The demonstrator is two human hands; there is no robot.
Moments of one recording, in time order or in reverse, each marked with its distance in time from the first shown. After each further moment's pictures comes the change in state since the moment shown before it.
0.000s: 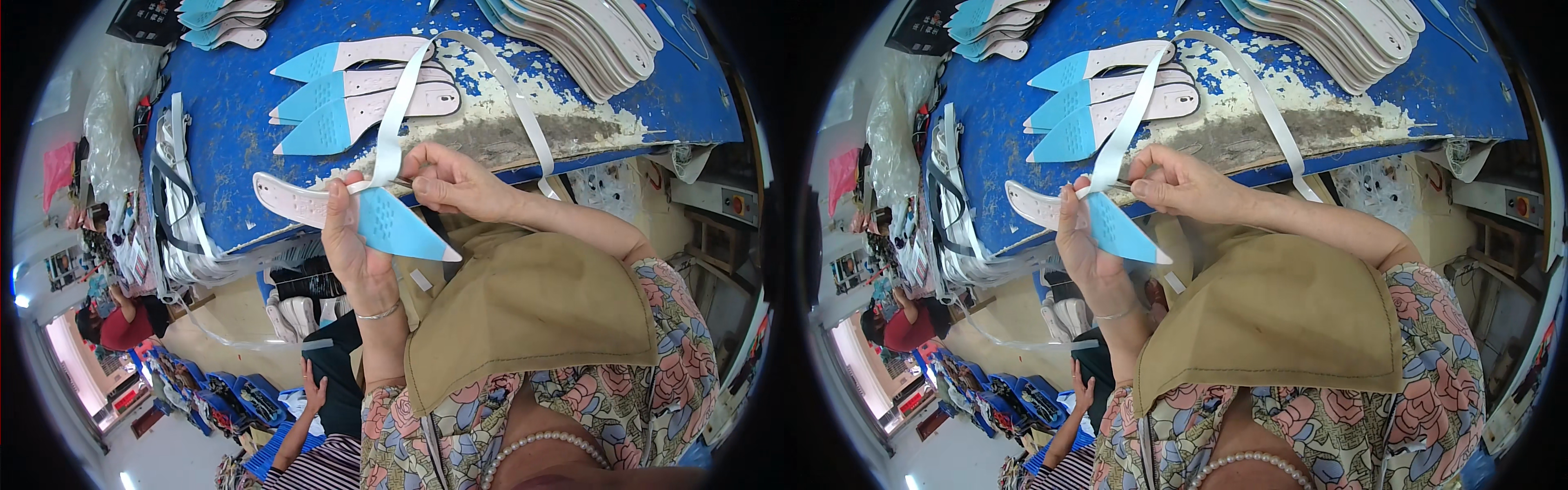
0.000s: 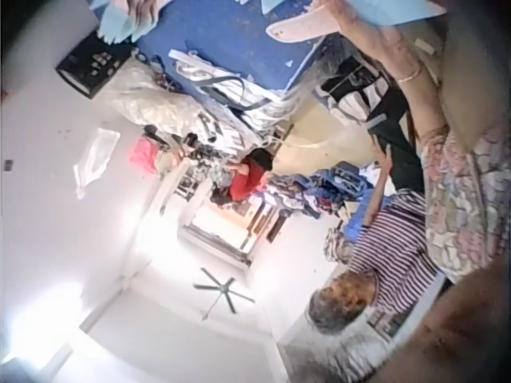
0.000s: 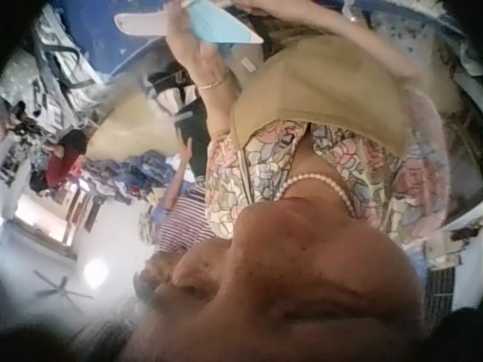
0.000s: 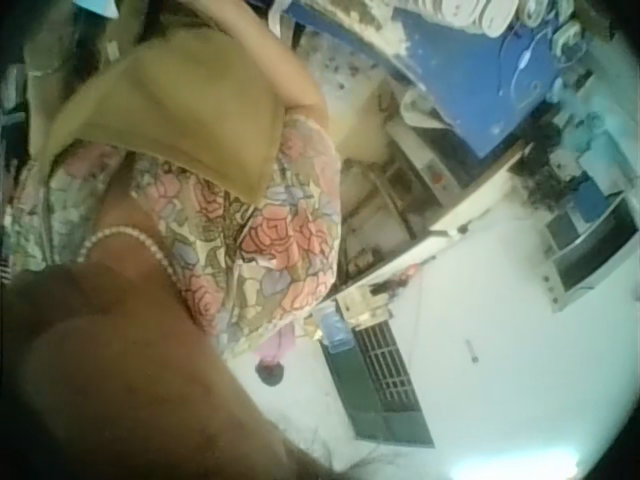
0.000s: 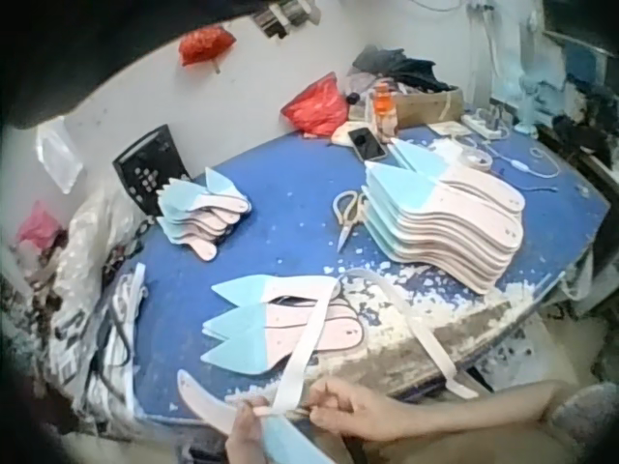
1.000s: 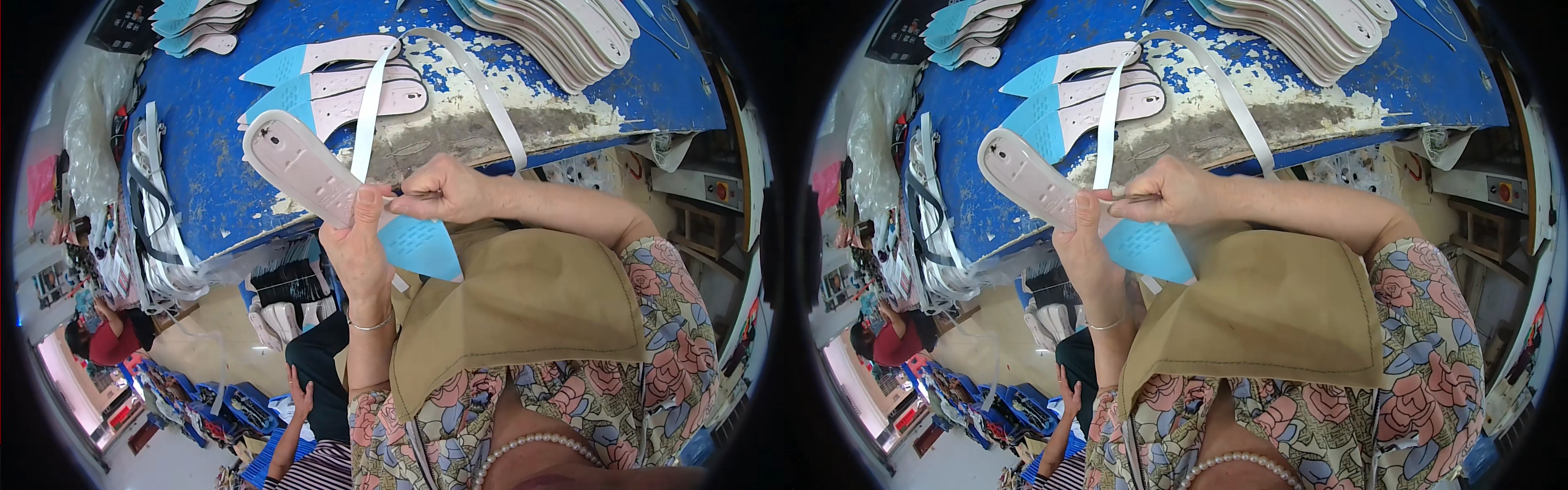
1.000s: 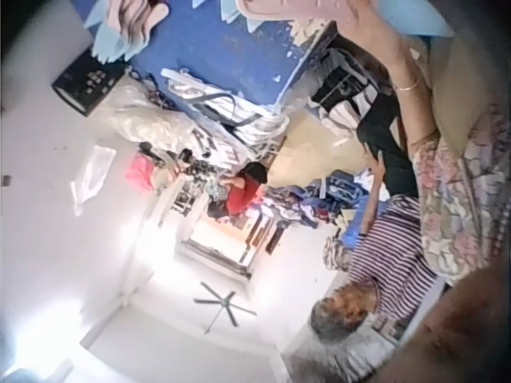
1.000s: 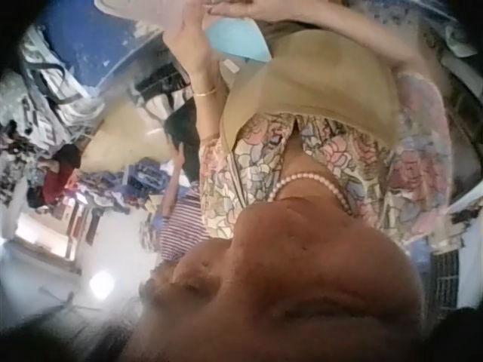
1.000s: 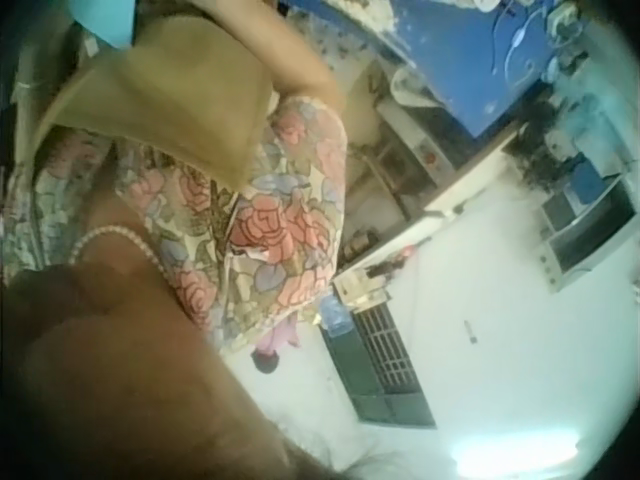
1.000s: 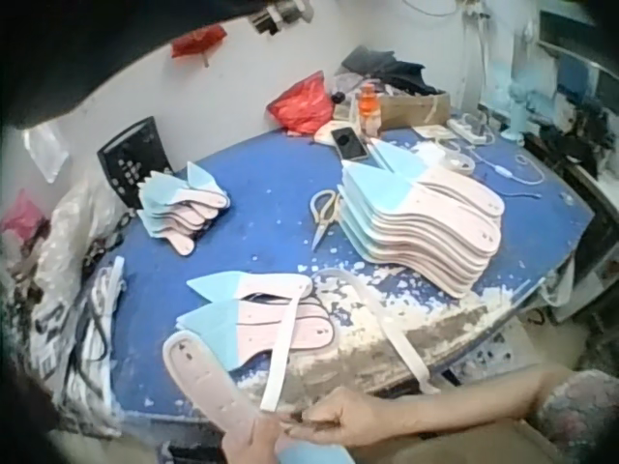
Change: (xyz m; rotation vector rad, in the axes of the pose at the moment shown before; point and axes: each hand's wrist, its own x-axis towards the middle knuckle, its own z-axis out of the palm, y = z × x) left_hand -0.024 -0.049 0.007 0.726 -0.074 0.171; right_hand -0.021 0.004 -0.030 -0.745 -0.080 -0.187
